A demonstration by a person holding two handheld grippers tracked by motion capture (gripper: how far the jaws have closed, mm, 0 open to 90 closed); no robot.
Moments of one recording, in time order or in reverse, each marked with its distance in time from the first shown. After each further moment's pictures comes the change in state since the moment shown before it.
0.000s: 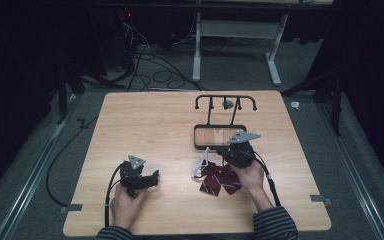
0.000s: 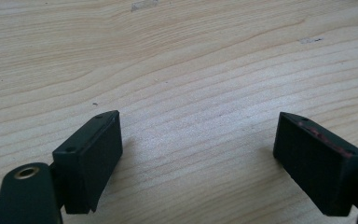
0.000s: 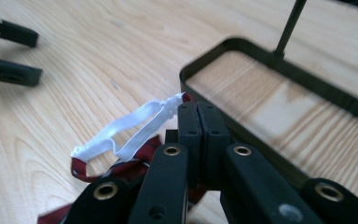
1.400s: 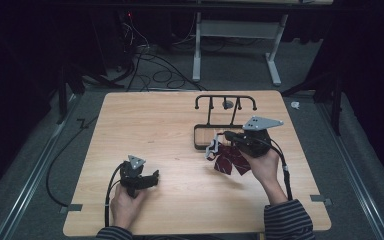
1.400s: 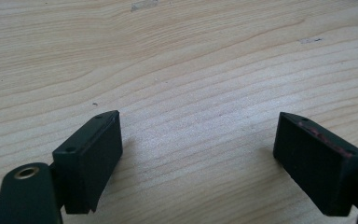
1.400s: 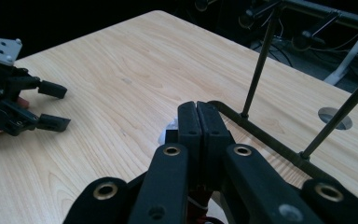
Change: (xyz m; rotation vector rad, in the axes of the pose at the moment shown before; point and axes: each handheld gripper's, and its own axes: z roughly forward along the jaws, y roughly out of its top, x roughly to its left) left arm 0.000 0.000 0.000 0.000 -0.001 0.001; right arm -0.008 0.043 -0.062 -0.127 0.000 -0.032
